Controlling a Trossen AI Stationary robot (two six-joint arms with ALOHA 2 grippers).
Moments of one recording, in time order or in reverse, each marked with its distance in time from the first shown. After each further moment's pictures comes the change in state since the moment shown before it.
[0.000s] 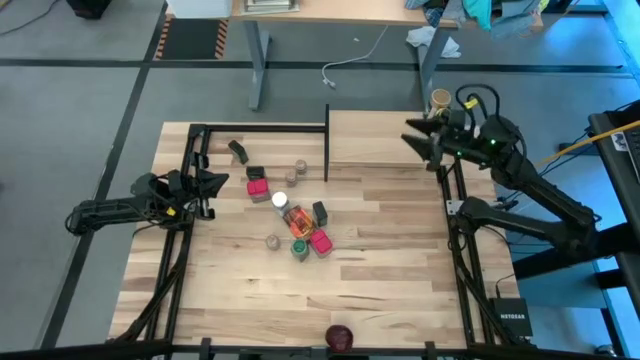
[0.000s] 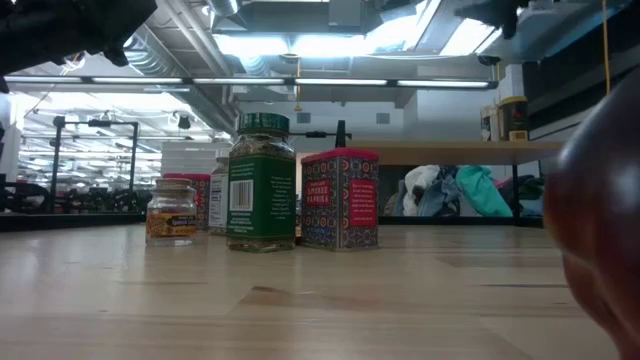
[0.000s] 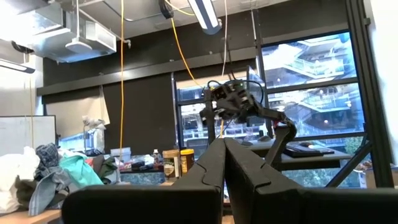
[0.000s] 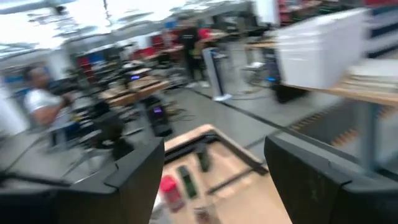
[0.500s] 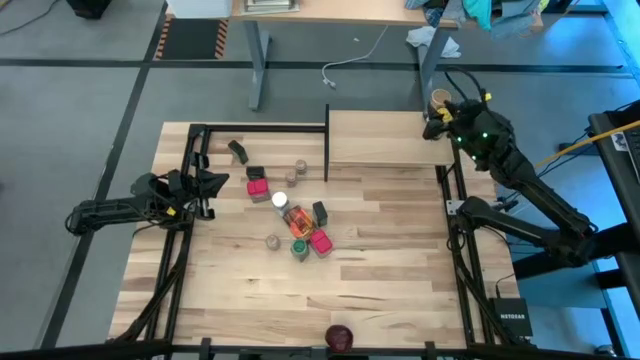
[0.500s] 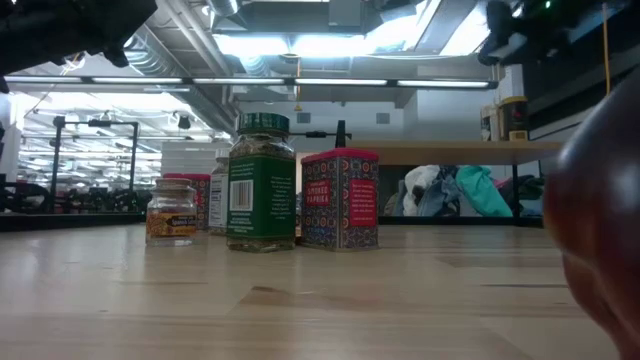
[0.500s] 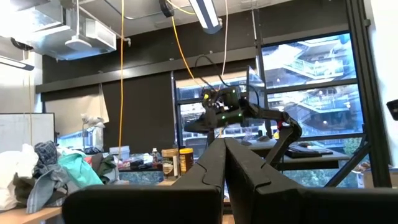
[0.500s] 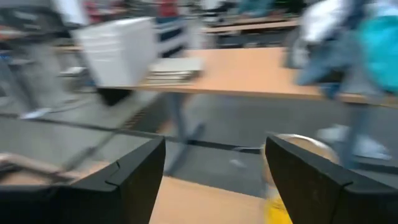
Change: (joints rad) left arm 0.000 0.000 0.000 -0.003 0.000 -0.014; right arm -0.194 -0.011 -0.020 -0.168 0.576 -0.041
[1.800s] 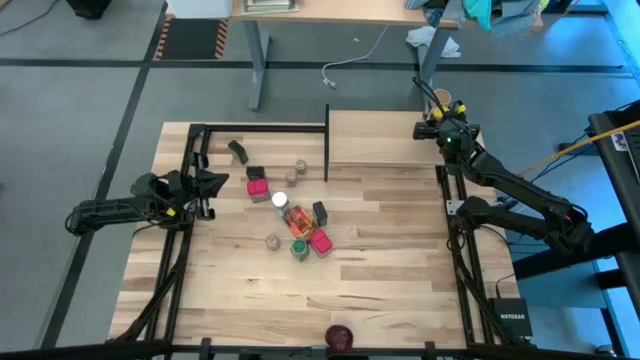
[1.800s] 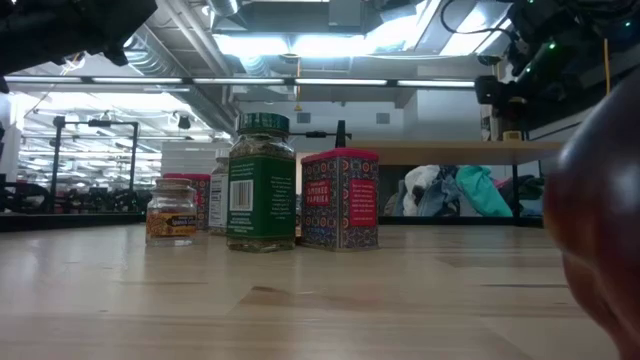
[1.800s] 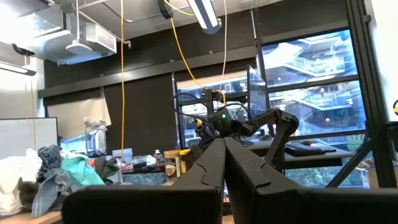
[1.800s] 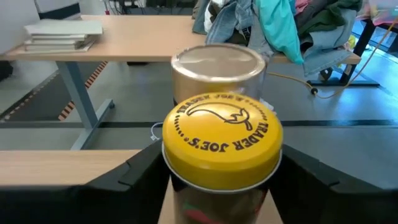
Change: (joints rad) left arm 0.000 0.000 0.000 0.000 0.000 0.029; right arm -0.001 0.153 -0.240 0.168 0.457 0.060
